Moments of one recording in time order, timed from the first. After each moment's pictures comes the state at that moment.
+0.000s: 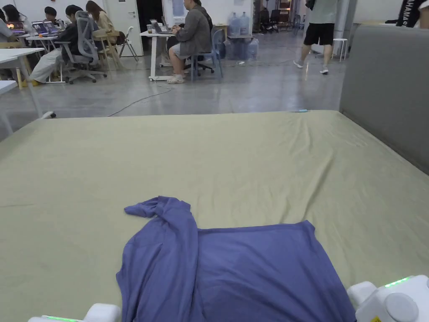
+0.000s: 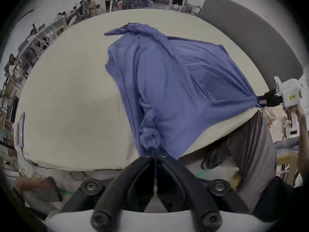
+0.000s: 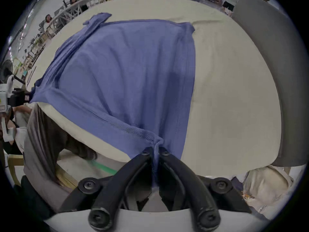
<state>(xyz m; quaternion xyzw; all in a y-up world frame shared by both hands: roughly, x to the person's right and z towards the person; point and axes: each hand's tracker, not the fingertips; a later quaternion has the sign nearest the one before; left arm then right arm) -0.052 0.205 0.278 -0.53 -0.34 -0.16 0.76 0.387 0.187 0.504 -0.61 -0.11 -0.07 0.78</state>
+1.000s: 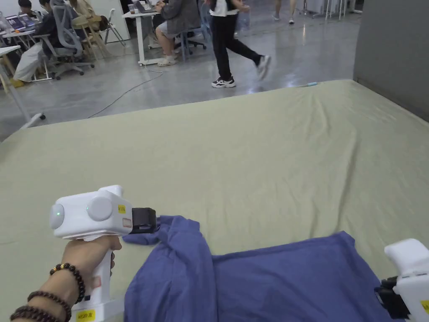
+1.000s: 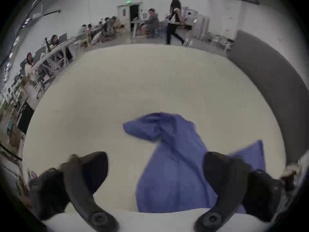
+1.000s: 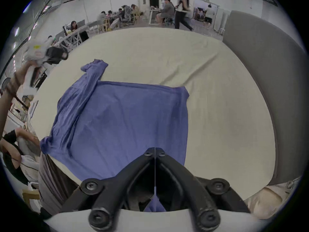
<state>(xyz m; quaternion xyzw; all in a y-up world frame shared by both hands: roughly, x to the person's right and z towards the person) 0.135 0.270 -0.043 -0.45 -0.24 -0.10 0.85 0.419 0.258 0.394 -0.50 -0.15 -0.08 0.85</state>
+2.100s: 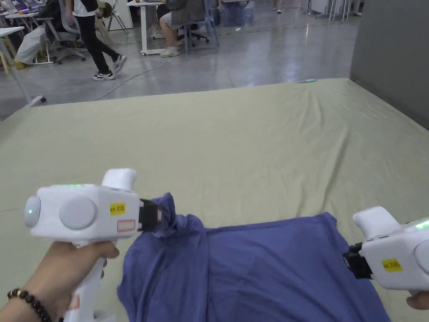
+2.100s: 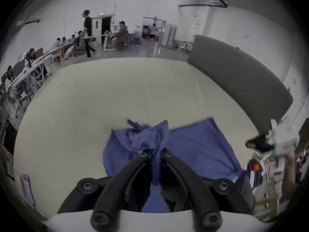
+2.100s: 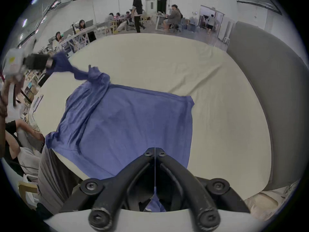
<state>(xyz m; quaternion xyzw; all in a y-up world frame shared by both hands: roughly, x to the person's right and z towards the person) 0.060 0.331 0.154 -0.39 -0.42 -0.09 0.81 0.388 0.290 0.419 -0.48 -0.13 -0.05 0.87</state>
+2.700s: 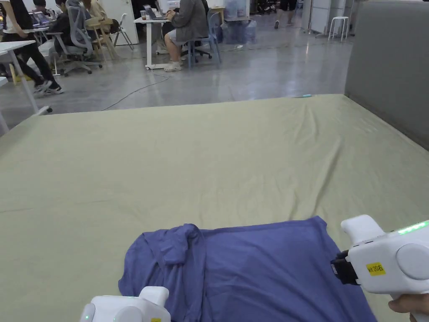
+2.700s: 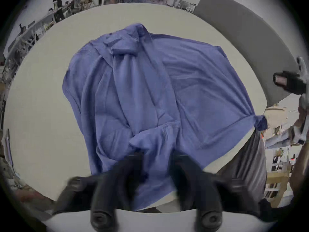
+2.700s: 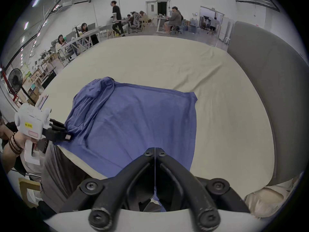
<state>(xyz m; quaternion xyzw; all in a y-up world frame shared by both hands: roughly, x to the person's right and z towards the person) 0.032 0.175 0.220 -0.55 -0.37 -0.13 0.73 0.370 0.289 0.445 -0.47 -0.12 -0.06 0.87</state>
